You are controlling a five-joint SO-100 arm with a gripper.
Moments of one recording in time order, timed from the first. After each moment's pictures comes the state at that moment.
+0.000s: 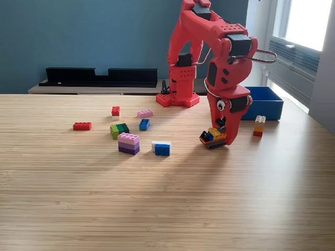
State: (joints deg) arm -20.0 63.7 72.0 82.8 -4.1
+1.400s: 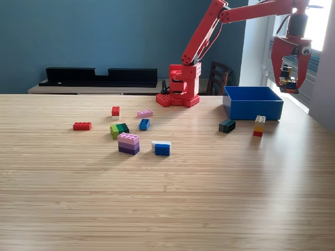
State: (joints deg) arm -68.7 63.7 47.5 99.2 -5.8
